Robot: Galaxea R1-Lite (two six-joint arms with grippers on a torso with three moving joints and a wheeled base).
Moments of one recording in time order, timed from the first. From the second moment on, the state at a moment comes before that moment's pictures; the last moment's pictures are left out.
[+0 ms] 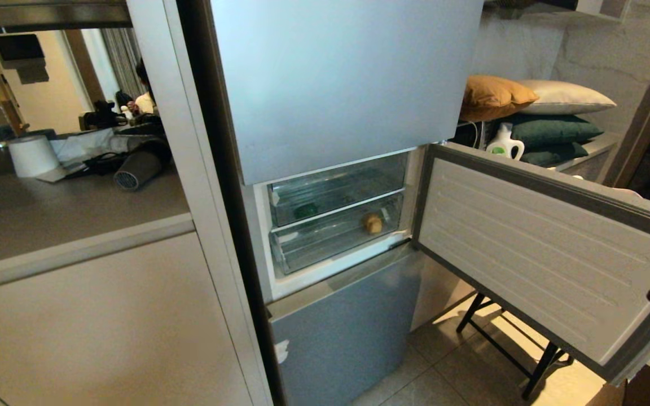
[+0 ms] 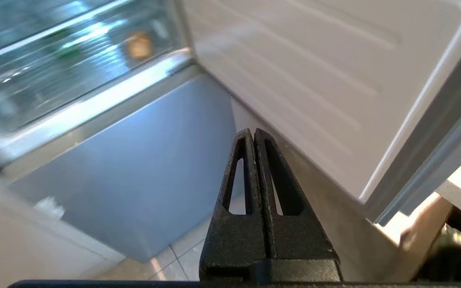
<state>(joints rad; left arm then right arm) 0.00 0.00 0.00 -0.02 0.00 0.03 -0.29 1.06 -0.18 -0.70 0.23 0.09</state>
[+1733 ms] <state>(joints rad) 0.00 0.00 0.00 -0.02 0.00 0.03 -0.08 0.28 0.00 0.01 0.03 -0.04</state>
